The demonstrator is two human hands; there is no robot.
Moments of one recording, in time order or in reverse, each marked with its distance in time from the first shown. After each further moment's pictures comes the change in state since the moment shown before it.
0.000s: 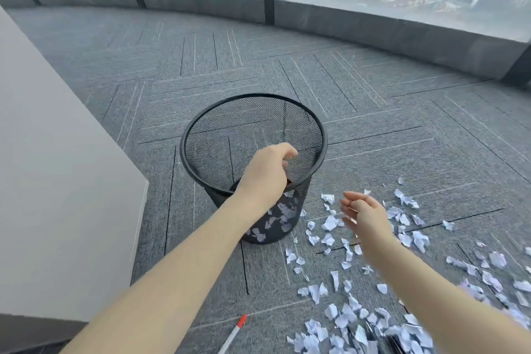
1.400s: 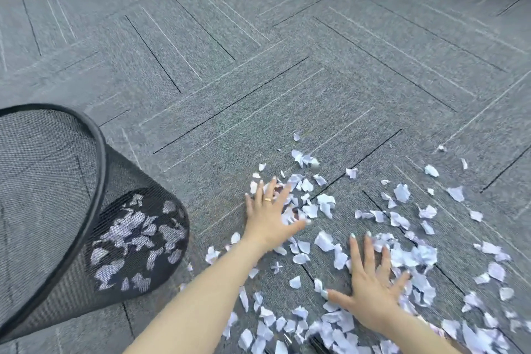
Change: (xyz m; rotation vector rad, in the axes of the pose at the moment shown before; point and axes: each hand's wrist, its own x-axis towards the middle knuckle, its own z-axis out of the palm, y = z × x) left_hand 0.057 0.004 0.321 0.380 -0.639 0.136; right_hand 0.047 0.119 -0.215 -1.335 -0.158 0.327
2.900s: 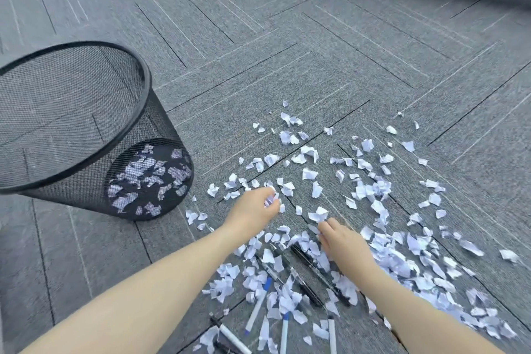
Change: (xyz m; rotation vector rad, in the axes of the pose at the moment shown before) left_hand -0.155 0.021 -0.008 -0.340 0.016 0.006; right_hand -0.038 0.034 0.066 -0.228 0.576 -0.495
